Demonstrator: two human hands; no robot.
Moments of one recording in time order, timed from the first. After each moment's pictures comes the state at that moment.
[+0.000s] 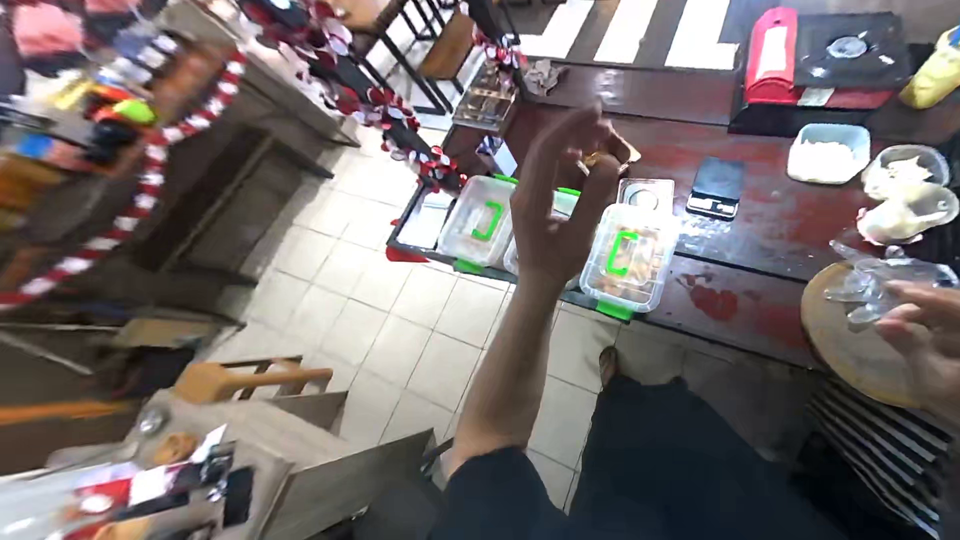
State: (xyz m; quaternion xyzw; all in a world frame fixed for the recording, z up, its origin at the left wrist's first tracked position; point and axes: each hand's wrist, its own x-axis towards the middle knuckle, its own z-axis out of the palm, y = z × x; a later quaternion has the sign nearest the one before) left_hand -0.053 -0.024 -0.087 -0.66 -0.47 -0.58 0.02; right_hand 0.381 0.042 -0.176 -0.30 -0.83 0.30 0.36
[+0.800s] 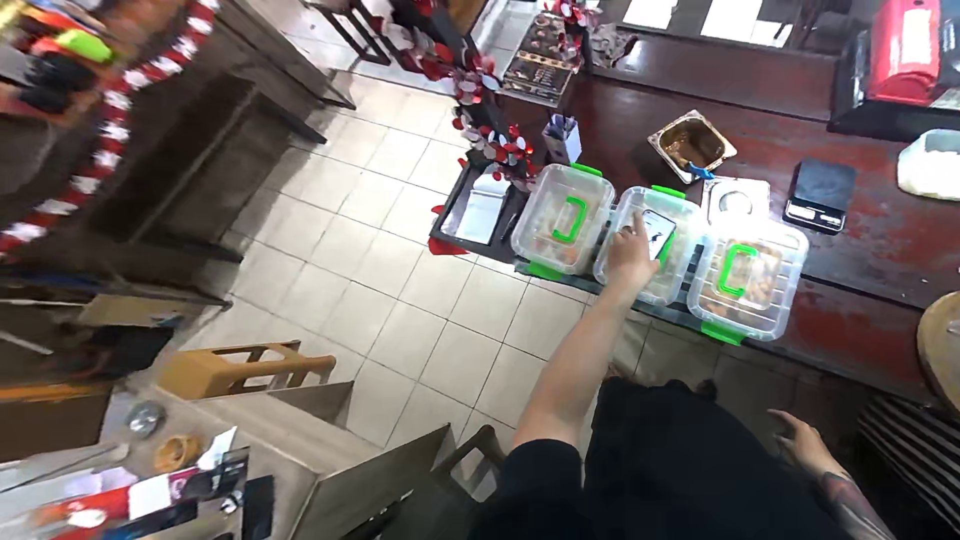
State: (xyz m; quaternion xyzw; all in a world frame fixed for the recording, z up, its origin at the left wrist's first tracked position) left_hand -0.238 -0.001 -0.281 -0.46 -0.85 -0.08 -0.23; right_hand 0.250 -0.108 -0.480 -0.60 -0.65 0.45 -0.12
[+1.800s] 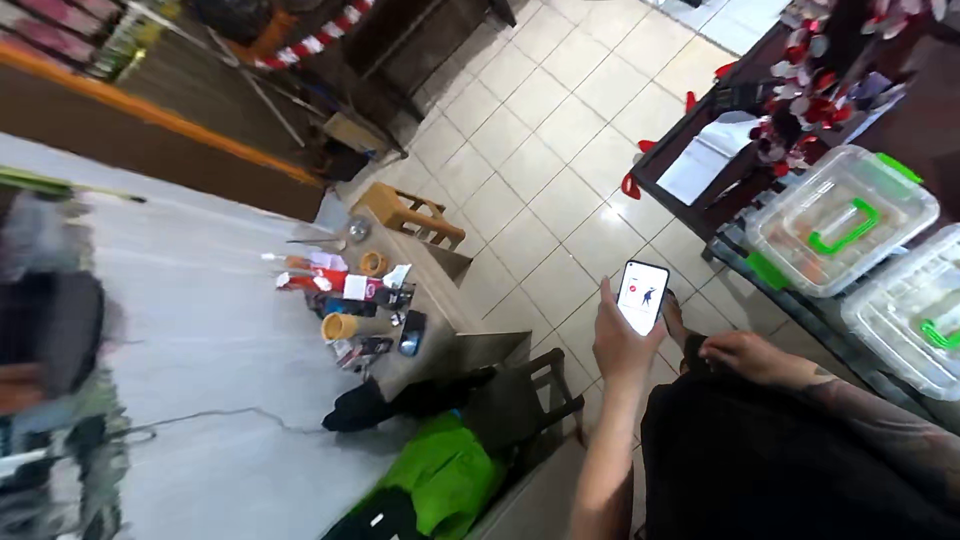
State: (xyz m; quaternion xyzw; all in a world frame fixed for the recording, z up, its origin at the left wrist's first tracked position) left_hand -0.407 -0.357 -0.278 -0.07 -0.96 -0.28 -0.04; right_hand -0.294 -0.137 -0.376 0.09 -0.84 0.51 -0.15
